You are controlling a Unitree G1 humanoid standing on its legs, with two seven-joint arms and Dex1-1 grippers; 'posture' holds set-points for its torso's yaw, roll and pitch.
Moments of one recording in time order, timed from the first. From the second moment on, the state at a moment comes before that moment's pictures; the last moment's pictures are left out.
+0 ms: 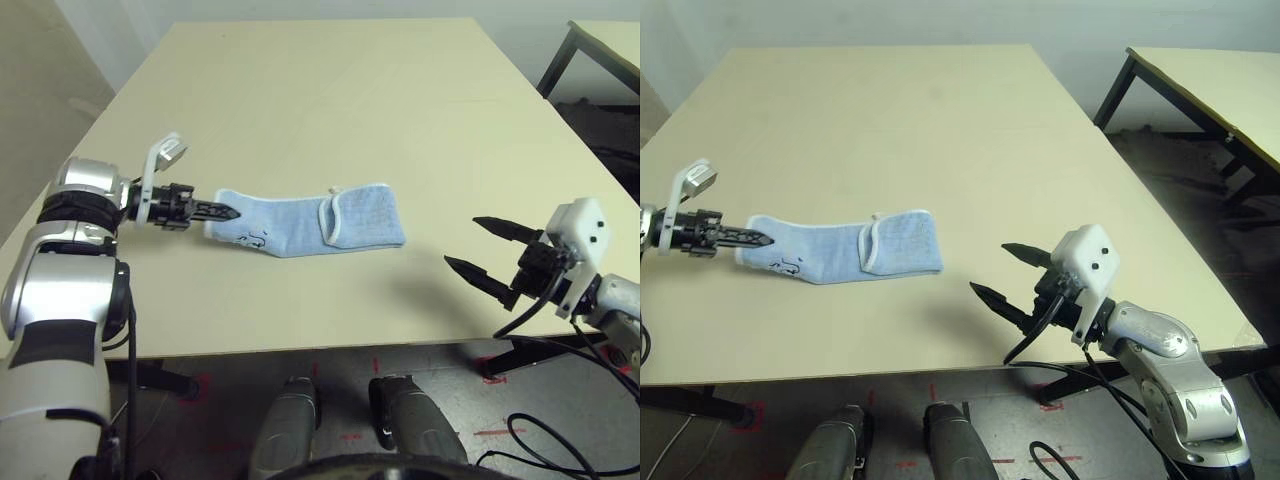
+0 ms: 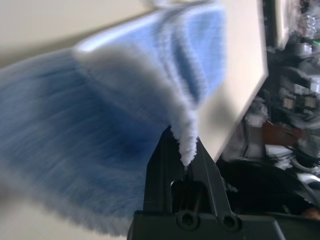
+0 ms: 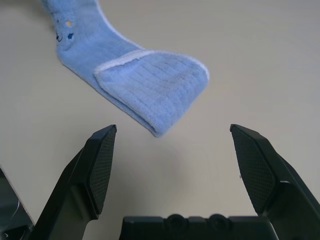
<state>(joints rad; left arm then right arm) -1.07 0.76 -0.21 0.86 -0.21 1.23 -1.61 0.06 -0.71 -0.21 -0.50 0.52 0.45 0.79</state>
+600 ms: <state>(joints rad) -0.99 0.52 -0.08 0.52 -0.53 1.51 -1.29 0.09 -0.67 -0.21 -0.52 0.52 0.45 0.76</state>
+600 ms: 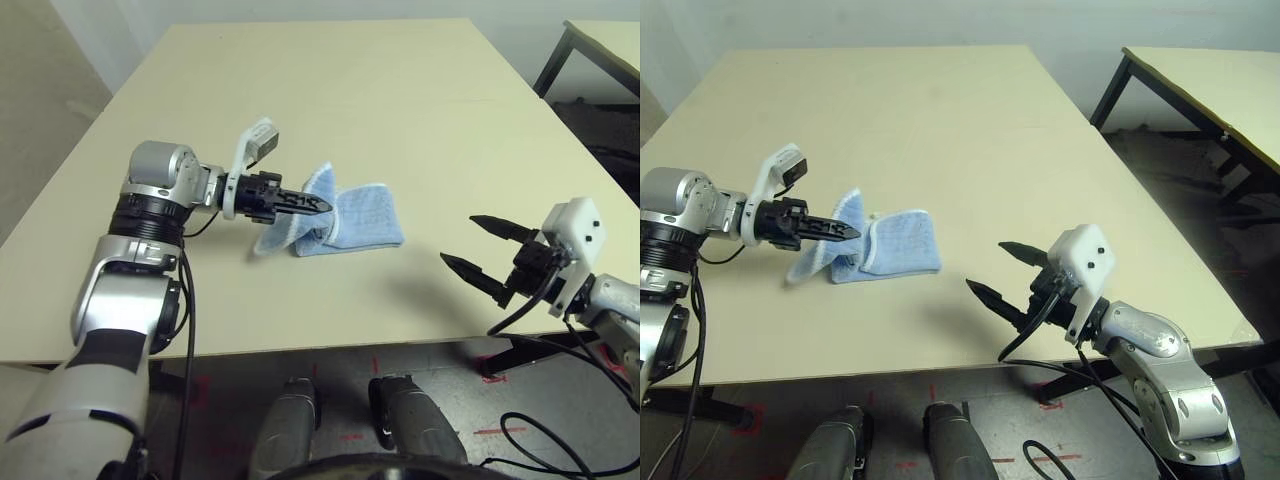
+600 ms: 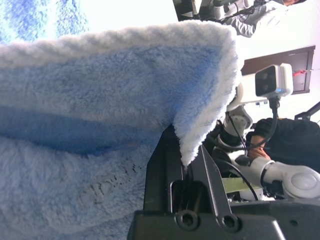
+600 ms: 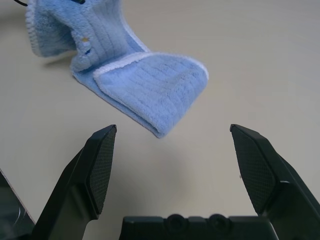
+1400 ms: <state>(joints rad) -1.02 0.66 -0.17 0.57 -0.59 1.42 -1.32 0.08 -0.65 -0.19 -0.54 0.52 0.45 0.72</state>
